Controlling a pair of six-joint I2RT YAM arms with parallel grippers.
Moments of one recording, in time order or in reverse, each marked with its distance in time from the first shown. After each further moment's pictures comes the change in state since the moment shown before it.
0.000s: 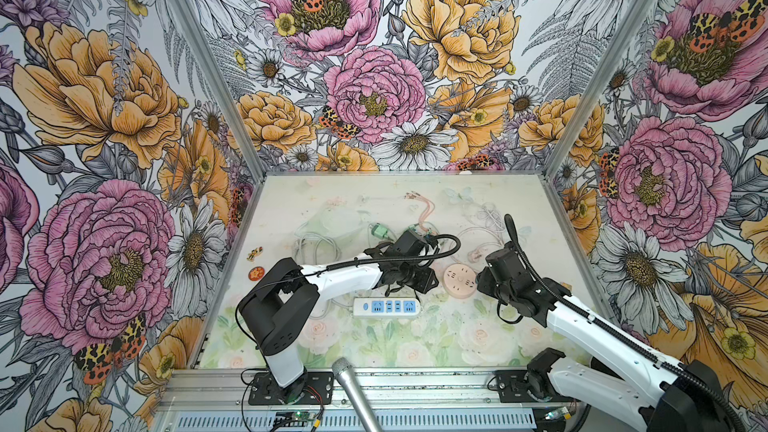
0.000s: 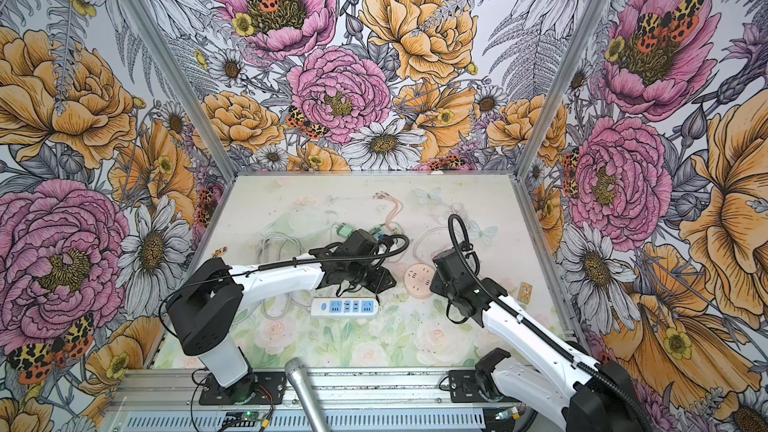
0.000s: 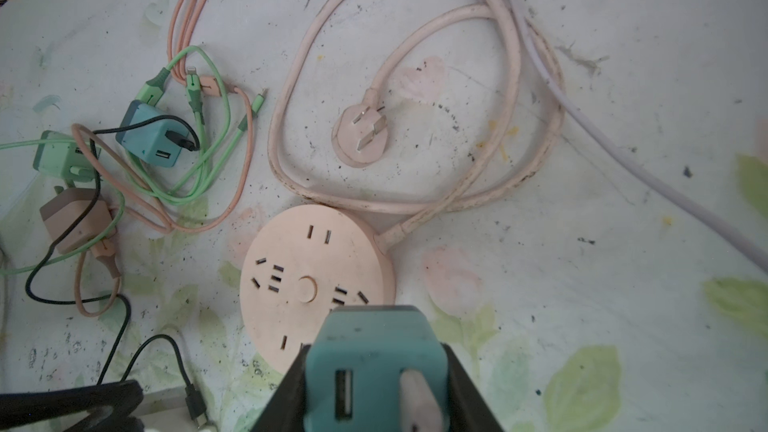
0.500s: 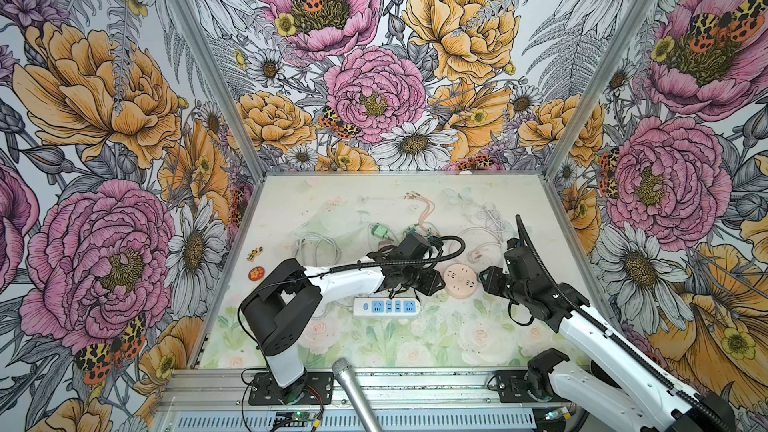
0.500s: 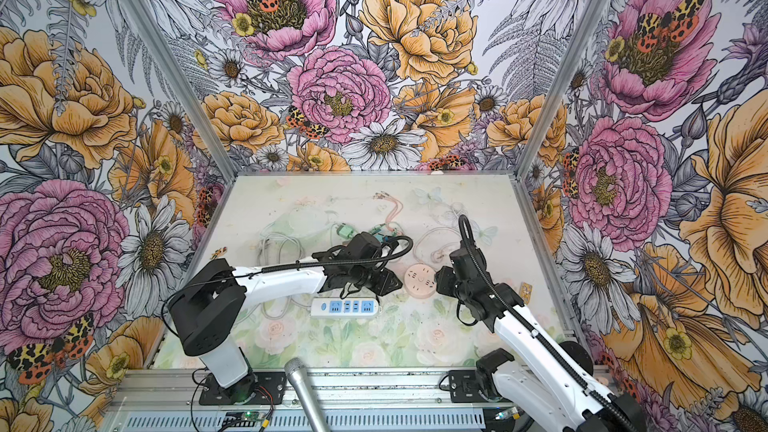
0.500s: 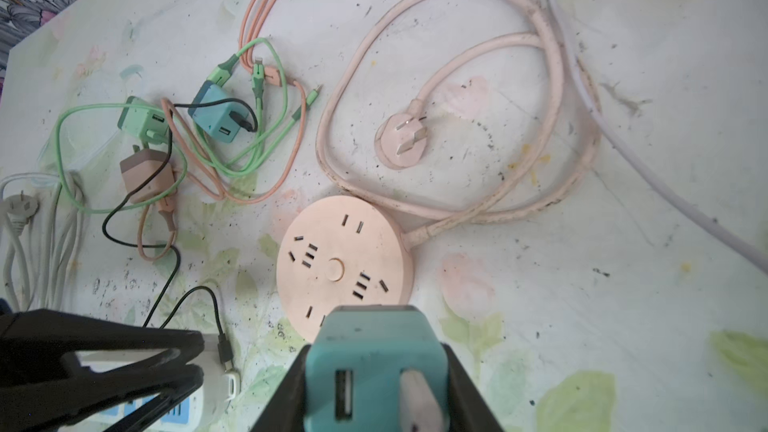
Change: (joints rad) left arm -0.036 0.000 -0.014 0.080 0.023 -0.031; right arm -0.137 -0.140 -0.029 0.001 -0.176 -0.204
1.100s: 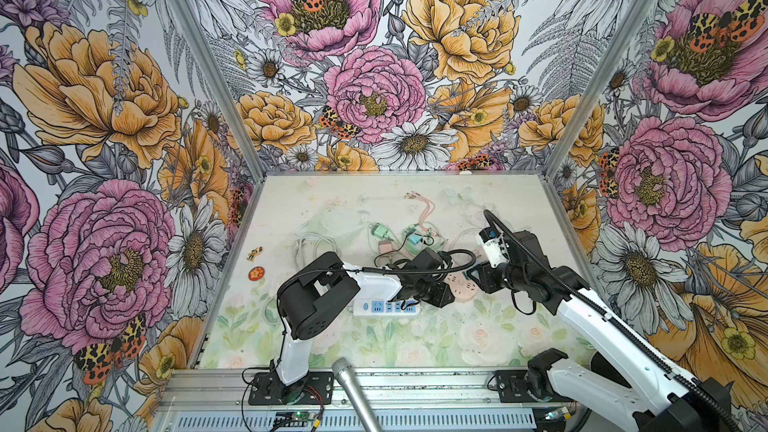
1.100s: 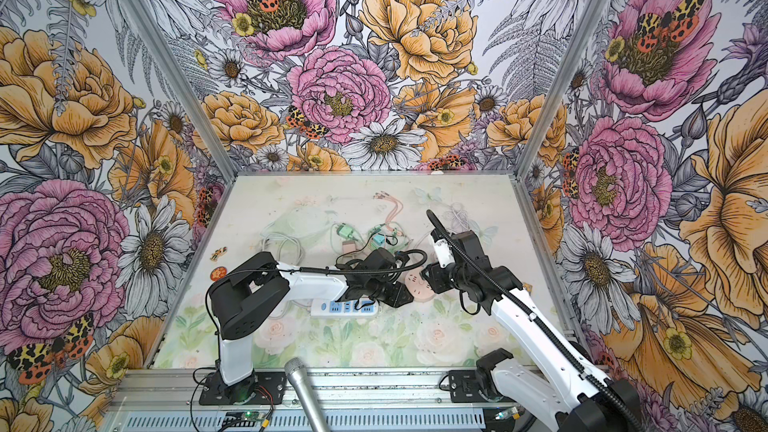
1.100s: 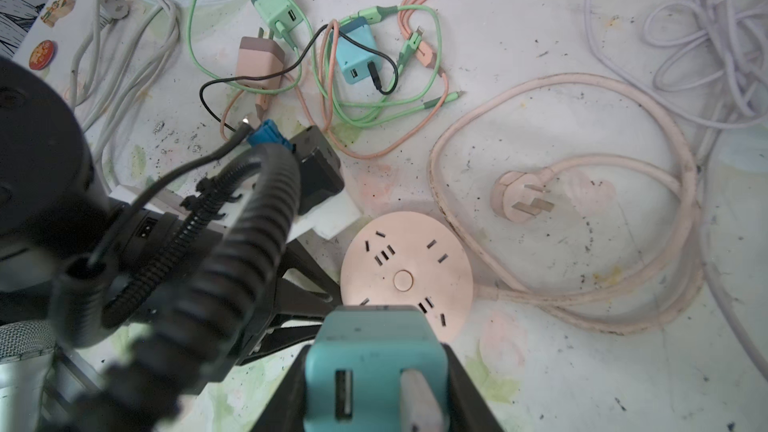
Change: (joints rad) left arm -0.051 0.220 -0.002 0.206 0.019 -0.136; right arm -0.032 0.106 0.158 -0.062 -0.282 -0.521
